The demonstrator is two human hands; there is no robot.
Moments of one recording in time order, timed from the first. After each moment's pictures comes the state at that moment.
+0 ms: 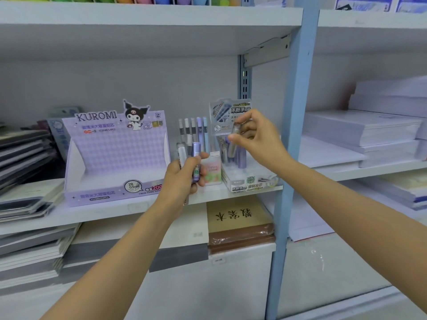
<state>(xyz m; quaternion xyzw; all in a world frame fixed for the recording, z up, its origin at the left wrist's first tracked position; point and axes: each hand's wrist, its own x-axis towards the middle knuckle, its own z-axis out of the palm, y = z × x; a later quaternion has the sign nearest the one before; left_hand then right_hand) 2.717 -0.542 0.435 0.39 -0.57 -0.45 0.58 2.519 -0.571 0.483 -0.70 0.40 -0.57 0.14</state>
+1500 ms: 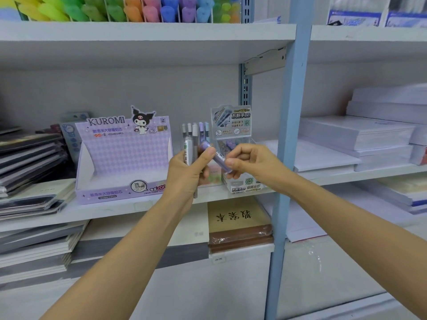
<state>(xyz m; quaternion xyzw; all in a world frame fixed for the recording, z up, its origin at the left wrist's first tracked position) 2.702 -0.514 0.457 0.32 -0.55 -0.43 0.64 2.518 -0.535 0.464 -0.75 0.29 -0.46 0.36</state>
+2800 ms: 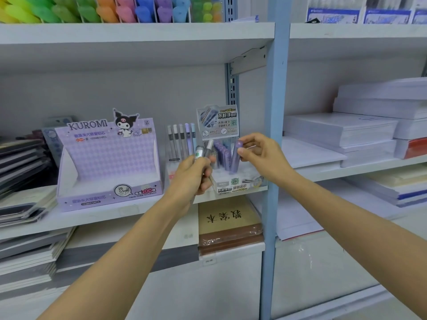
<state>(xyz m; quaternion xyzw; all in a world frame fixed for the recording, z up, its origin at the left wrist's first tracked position) 2.675 -0.517 0.457 0.38 -0.60 -0.48 0.52 2.480 -0.546 0.460 -0.68 0.42 -0.56 0.20</state>
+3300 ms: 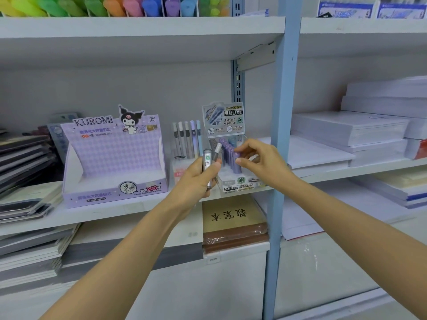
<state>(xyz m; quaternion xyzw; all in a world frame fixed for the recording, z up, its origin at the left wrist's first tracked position) 2.686 -0.522 0.442 0.37 -0.67 -0.44 0.46 2.487 -0.555 0.446 -0.76 0.43 -0.48 0.08</state>
